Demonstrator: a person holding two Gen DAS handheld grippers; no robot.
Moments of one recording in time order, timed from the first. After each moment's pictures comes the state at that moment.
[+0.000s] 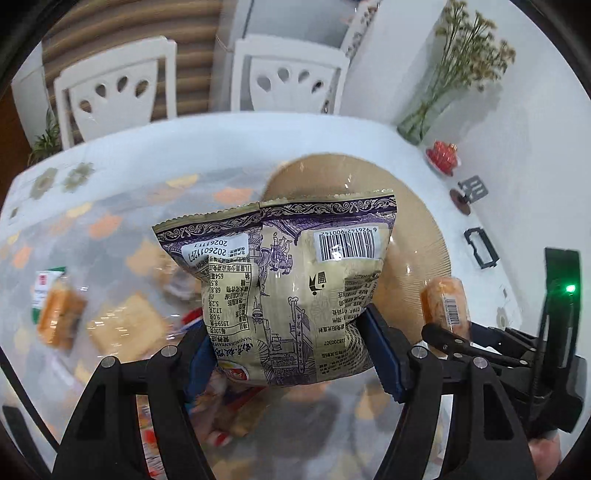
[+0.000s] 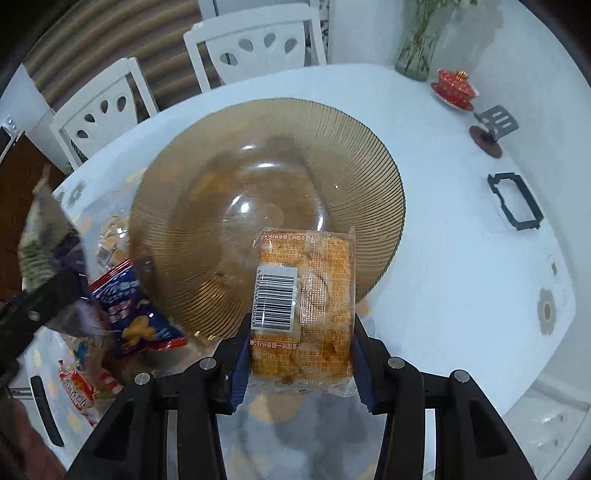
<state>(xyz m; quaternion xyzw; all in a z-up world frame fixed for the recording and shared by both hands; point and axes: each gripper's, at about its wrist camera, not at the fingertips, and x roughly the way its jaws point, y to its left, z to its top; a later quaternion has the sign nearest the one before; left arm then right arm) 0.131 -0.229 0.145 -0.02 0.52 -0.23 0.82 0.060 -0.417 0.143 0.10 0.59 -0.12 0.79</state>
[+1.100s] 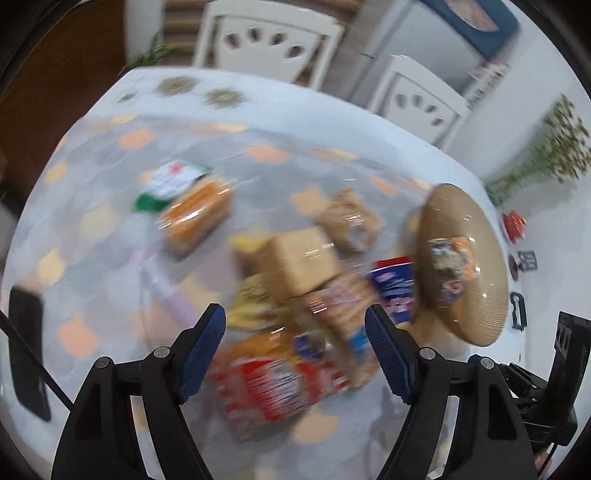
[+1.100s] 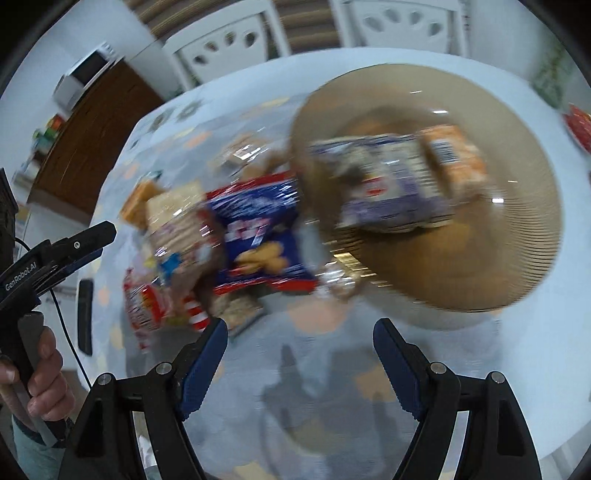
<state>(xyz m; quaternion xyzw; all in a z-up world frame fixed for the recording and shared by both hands) 0.091 -0.047 0.118 -0.15 0.55 -0.06 0.82 0.060 -0.327 0.116 0.08 0.63 0.11 0.77</state>
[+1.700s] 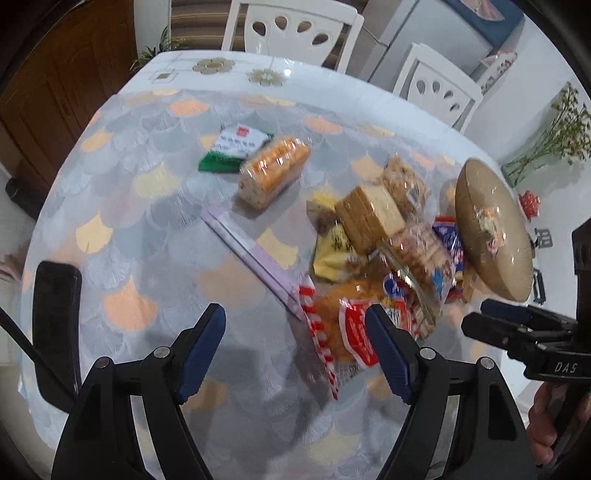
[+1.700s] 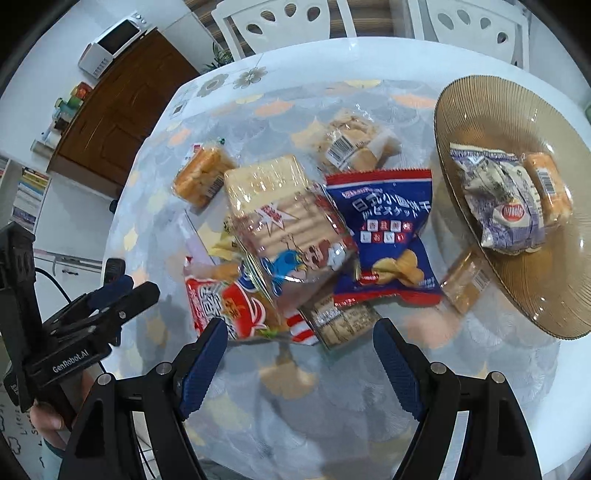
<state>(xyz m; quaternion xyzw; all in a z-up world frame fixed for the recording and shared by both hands) 0.056 0.004 0.101 -0.12 0.56 -0.06 0.82 0.082 -0.231 0.113 0.07 0.64 0.16 0.75</state>
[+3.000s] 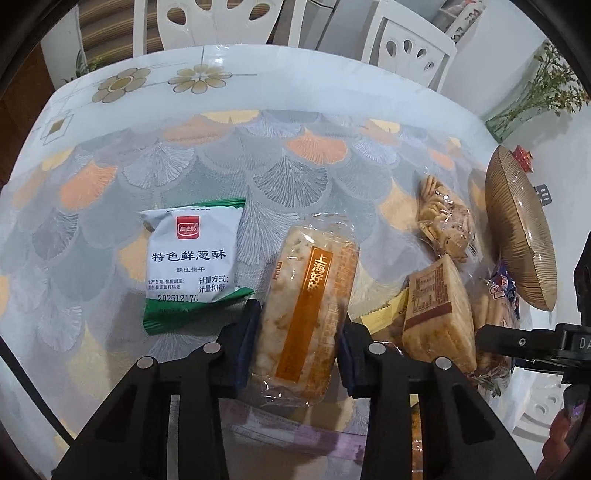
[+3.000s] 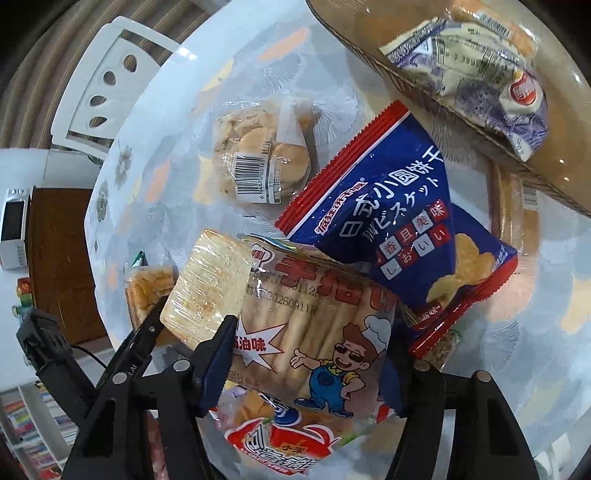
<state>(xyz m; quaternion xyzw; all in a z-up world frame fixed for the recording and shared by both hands) 0.208 0.000 0.034 -0.03 0.59 -0.18 0.79 0.128 -0.241 0.052 0.33 0.66 -0.06 0.67</state>
